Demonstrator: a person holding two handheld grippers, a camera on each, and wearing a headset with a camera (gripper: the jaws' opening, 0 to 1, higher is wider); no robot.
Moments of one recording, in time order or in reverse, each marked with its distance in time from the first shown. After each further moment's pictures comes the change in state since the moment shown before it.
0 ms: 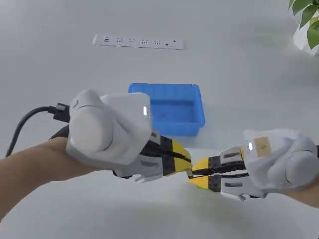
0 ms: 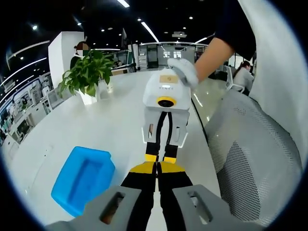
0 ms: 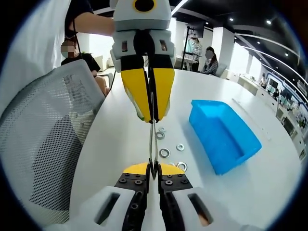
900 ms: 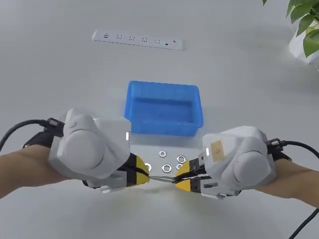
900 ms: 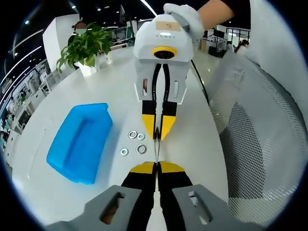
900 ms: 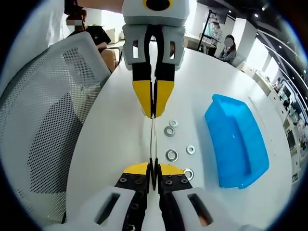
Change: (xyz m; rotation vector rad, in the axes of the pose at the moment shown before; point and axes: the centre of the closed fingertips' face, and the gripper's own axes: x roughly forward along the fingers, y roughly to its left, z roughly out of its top) left arm -0.027 -0.008 -0.084 0.000 0.238 0.007; right arm 0.027 0.012 0.001 -0.131 0.236 0.069
